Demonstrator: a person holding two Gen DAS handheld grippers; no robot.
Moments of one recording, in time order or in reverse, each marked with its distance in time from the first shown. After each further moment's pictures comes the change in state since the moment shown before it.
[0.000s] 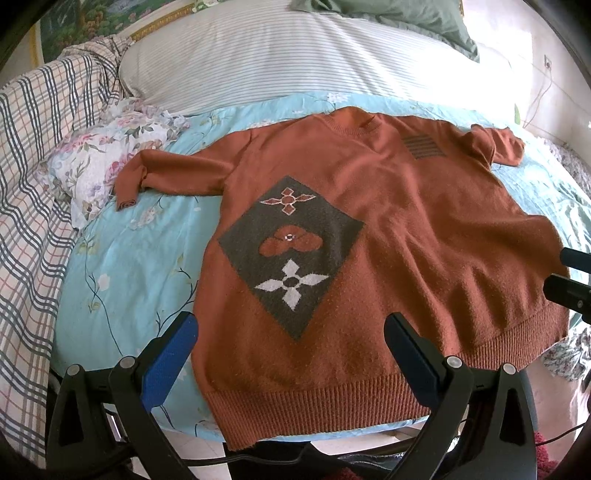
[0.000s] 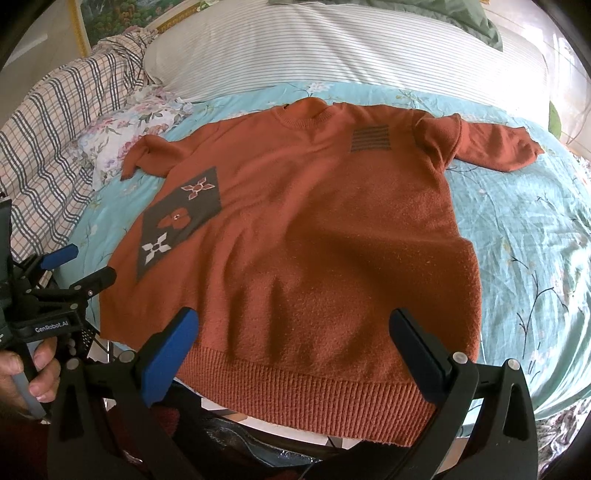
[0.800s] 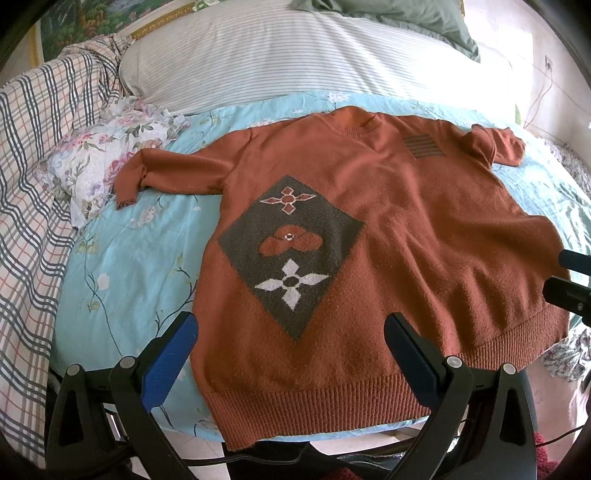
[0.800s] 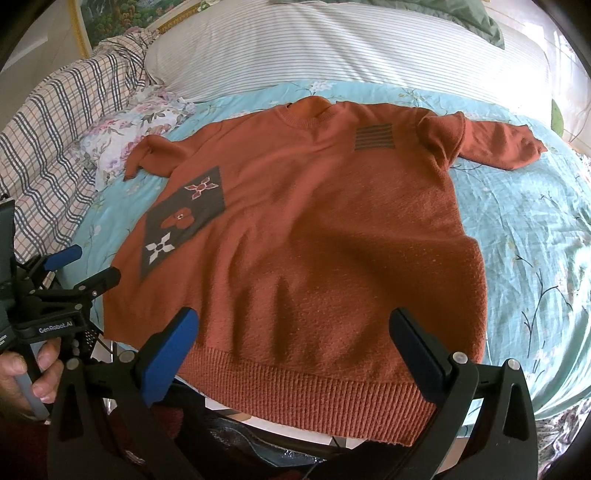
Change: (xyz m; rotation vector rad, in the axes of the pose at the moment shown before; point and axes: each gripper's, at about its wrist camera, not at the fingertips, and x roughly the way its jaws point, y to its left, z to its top) left arm -0.001 -0.003 -0.003 -0.002 0.004 -0.009; right arm -0.001 0.004 0.000 0.005 0.002 0.011
